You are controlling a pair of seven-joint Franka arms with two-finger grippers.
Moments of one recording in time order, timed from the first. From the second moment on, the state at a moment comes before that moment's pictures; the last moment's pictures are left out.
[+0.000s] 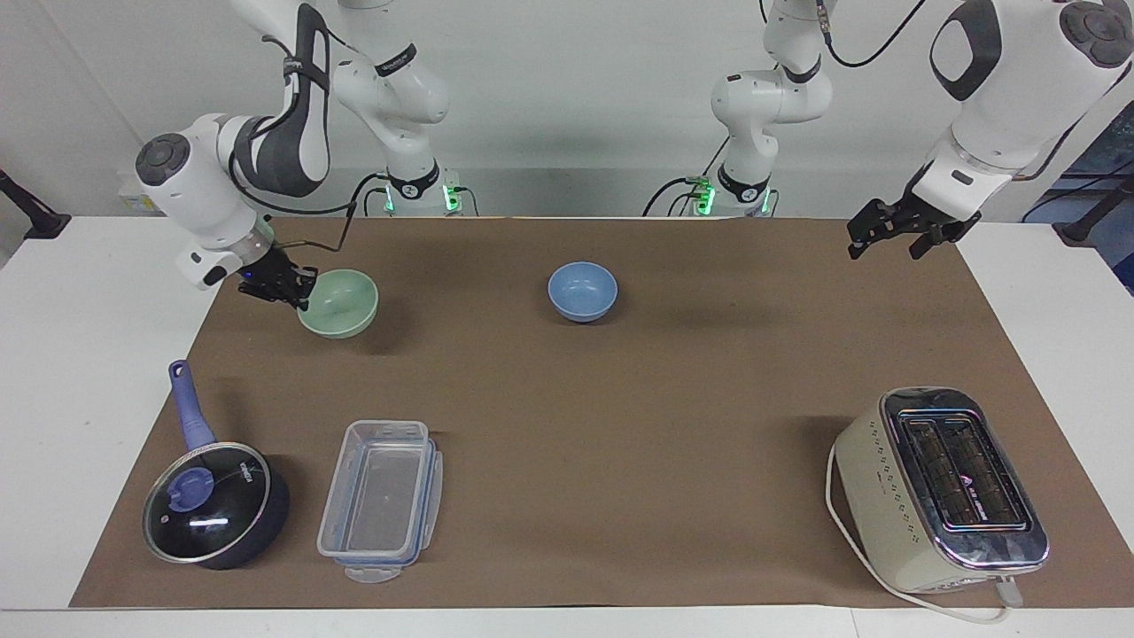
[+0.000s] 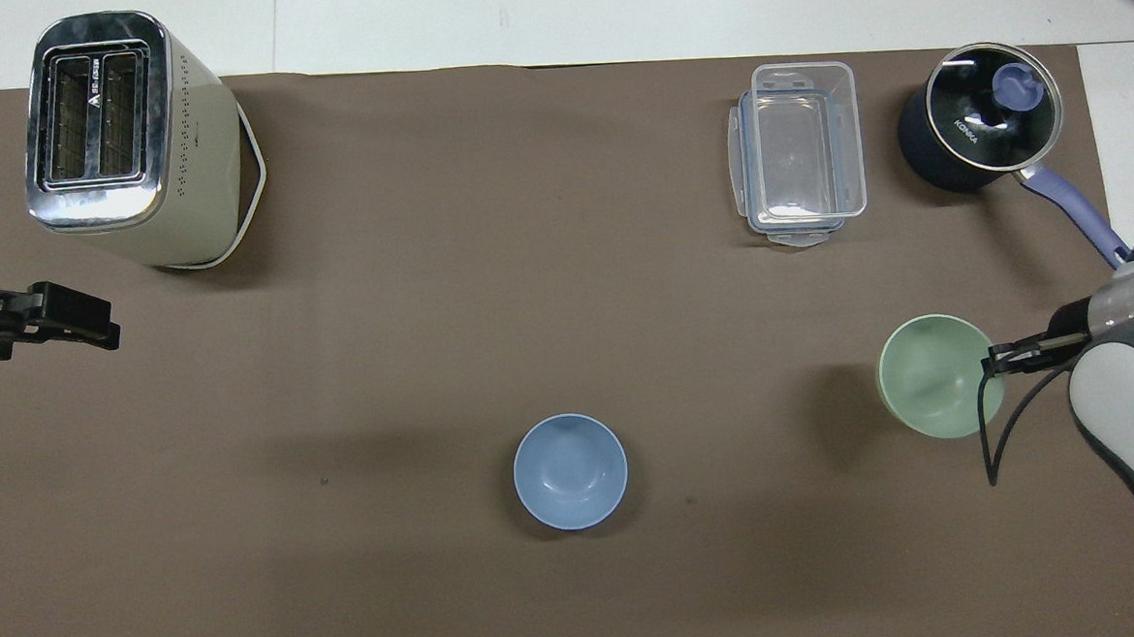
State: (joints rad) left arm 0.00 0.01 -0.04 -1.61 -0.05 1.52 0.00; right arm -0.24 -0.08 0.08 -2.16 0.09 1.95 -0.30
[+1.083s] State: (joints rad) left arm 0.00 0.01 -0.04 -1.61 -0.05 1.52 0.00; right arm 0.46 -0.07 0.10 -2.17 0.14 2.11 0.24
